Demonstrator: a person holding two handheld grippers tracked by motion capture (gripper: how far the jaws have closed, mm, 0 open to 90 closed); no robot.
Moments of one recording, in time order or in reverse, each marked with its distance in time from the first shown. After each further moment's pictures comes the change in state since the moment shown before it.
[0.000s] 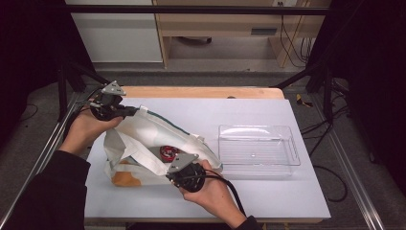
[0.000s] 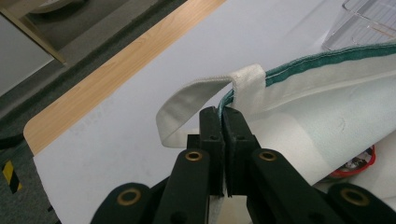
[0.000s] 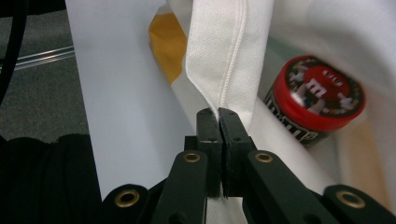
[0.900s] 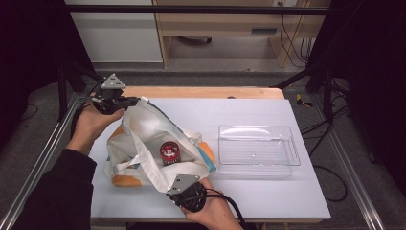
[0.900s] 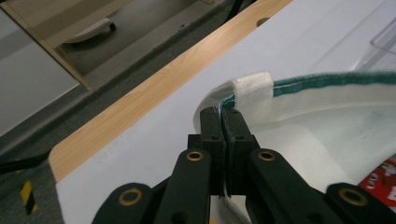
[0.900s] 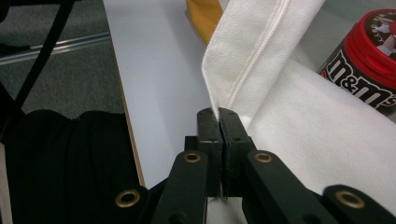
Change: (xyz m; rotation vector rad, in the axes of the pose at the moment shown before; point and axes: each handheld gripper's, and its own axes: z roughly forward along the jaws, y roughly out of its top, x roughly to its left) left arm 0.014 0.006 0.011 -0.117 0.092 0.001; right arm 0.031 -0.035 0.007 -0.002 0.046 -0.019
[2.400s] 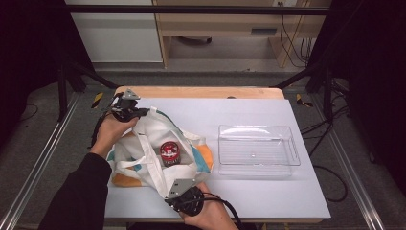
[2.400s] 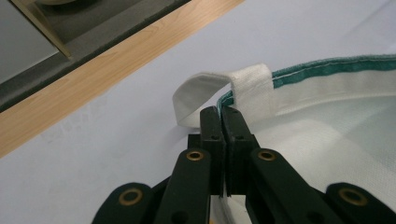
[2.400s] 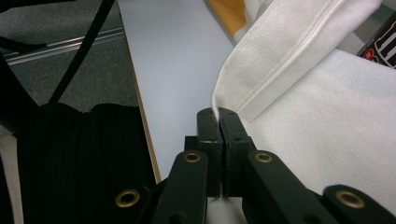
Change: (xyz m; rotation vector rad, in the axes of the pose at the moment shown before) left arm -0.003 -0.042 0.082 0.077 -0.033 -0.081; right arm 0.006 -0.011 0.016 0.021 0.054 0.023
